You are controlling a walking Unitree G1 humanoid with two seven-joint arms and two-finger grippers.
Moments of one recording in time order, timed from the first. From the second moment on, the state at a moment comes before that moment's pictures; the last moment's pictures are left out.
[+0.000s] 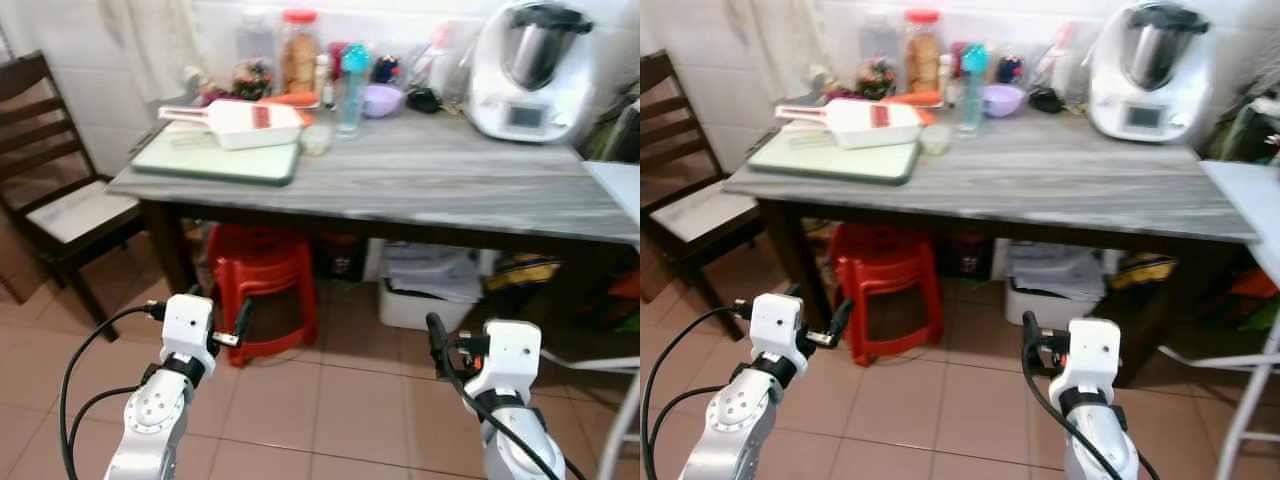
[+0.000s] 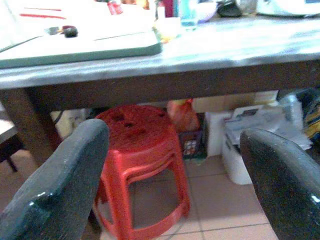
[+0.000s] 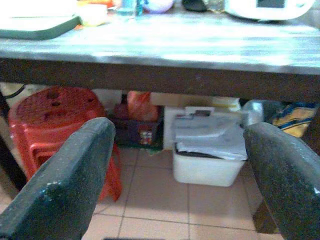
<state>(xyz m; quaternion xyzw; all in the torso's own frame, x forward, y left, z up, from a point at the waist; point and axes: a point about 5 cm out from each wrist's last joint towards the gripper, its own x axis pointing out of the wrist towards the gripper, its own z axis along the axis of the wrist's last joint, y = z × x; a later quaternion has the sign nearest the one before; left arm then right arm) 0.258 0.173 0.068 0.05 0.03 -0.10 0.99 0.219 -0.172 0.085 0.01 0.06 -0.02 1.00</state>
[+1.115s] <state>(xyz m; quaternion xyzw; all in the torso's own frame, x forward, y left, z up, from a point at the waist) 0.256 0.163 0.082 0.01 0.00 -0.10 0.99 0.217 -0.182 0.101 0.00 0.02 -0.02 1.00</state>
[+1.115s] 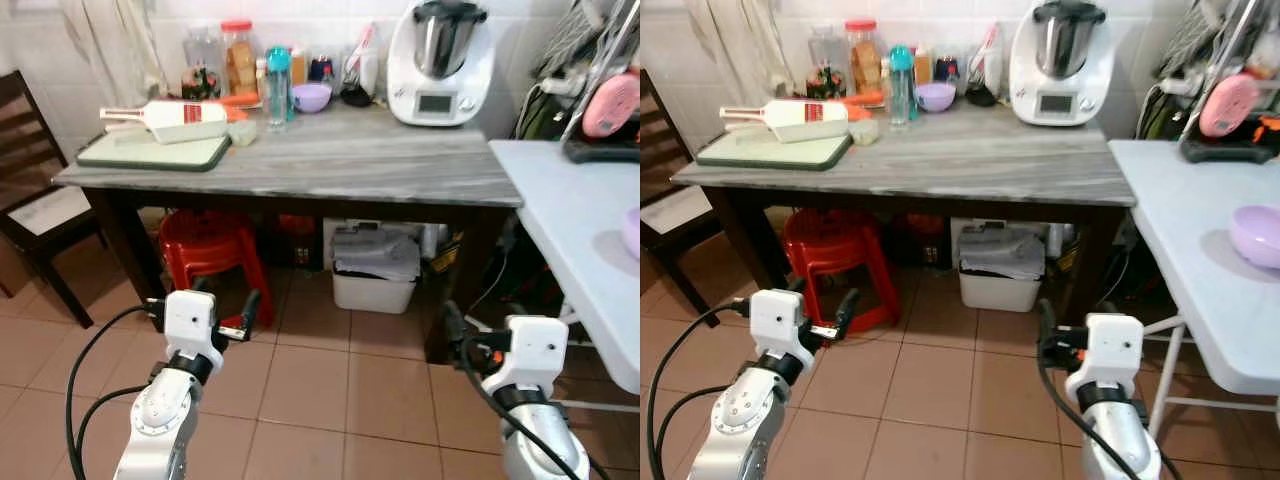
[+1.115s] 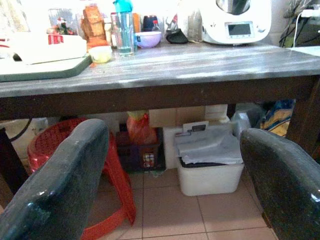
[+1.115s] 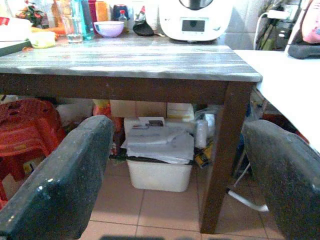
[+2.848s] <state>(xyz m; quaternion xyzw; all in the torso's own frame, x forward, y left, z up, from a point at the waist) 0.259 0.153 0.077 0.01 0.02 -0.13 0.99 0.218 -0.178 0.099 0.00 0.02 -0.01 1.00</state>
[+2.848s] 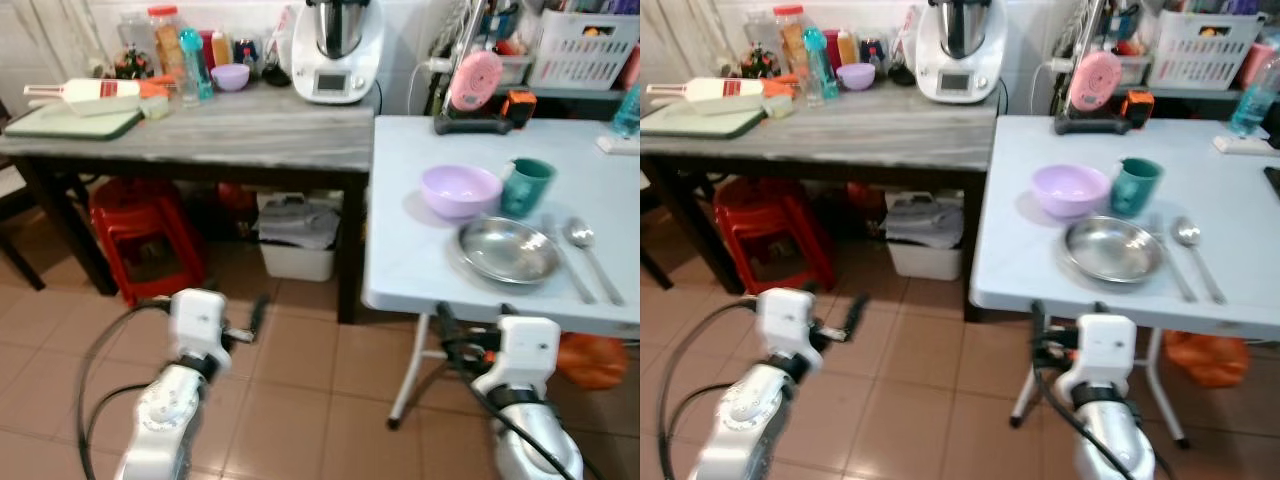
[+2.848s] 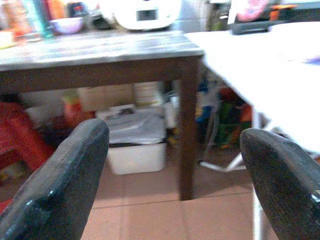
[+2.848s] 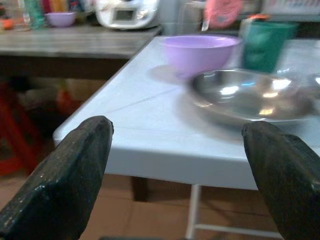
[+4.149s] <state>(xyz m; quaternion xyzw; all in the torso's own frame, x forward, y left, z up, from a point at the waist) 0.256 0.149 0.081 -0.04 0.01 -0.18 0.98 0.218 -0.174 0.096 0.00 0.02 -0.01 1.00</state>
